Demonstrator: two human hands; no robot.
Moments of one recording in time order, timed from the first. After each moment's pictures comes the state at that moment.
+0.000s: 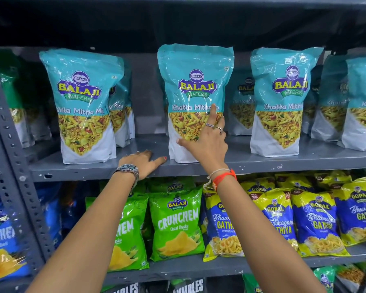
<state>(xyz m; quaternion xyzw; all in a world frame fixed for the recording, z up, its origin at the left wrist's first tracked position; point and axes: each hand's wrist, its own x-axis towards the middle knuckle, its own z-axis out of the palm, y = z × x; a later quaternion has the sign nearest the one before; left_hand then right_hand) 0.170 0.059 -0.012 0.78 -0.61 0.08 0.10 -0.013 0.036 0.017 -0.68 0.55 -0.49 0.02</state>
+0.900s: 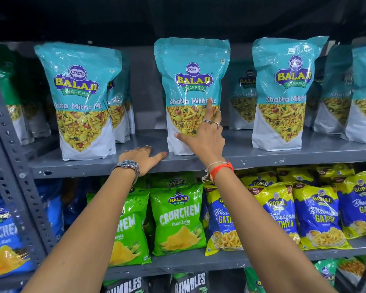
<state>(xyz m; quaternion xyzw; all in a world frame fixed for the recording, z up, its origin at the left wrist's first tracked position) 0.166 0.062 -0.011 0.78 -0.62 0.08 0.09 -0.006 0.020 0.009 -0.68 0.53 -0.50 0.02</state>
